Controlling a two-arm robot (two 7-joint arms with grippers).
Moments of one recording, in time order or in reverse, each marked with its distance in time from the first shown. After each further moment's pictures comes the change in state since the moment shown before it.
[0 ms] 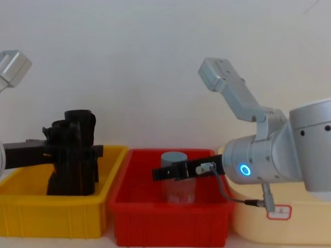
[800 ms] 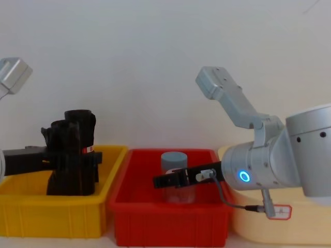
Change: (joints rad) left arm 0.010 -0.006 -0.005 0.006 0.009 0.010 0.003; right arm 0.011 -0.007 0.000 0.038 -0.028 -0.002 0.012
